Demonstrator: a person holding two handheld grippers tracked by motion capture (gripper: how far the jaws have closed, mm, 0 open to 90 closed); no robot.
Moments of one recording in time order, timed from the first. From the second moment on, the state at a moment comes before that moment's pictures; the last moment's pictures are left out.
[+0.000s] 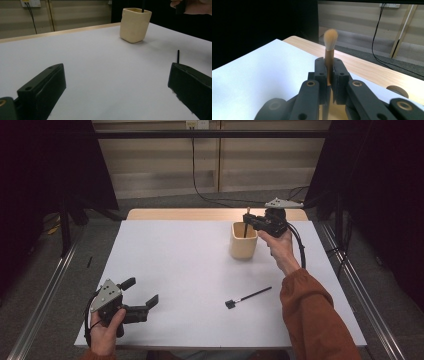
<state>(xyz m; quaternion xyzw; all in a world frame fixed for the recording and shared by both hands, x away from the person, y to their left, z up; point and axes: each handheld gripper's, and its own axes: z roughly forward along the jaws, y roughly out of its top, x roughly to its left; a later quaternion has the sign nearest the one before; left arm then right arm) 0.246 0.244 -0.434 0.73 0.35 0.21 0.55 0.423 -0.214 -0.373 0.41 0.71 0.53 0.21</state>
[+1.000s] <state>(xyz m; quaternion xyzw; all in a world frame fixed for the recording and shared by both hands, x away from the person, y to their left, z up) 0.246 0.246 -0.434 0.73 0.35 0.21 0.55 0.416 -0.220 -0.387 0.42 0.70 0.54 0.21</state>
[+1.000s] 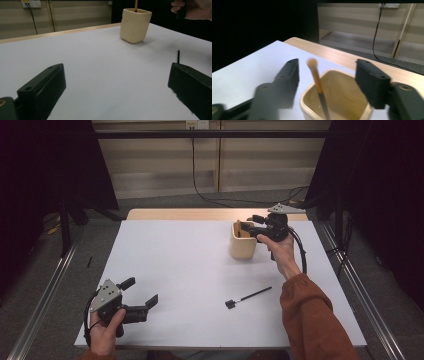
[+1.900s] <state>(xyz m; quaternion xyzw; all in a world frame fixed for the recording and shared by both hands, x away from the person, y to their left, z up) 0.247 0.248 -0.434 0.72 0.36 0.21 0.55 0.394 -0.237 -0.389 0.42 0.69 0.55 0.21</state>
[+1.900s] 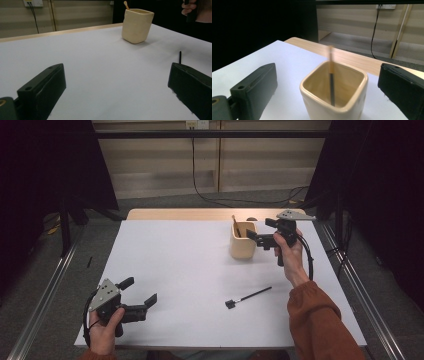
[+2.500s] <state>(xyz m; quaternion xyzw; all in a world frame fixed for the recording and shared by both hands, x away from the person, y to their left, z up) 0.247 0.249 -0.433 0.72 0.36 0.21 0.56 0.359 -0.243 -0.387 0.41 0.70 0.55 0.22</state>
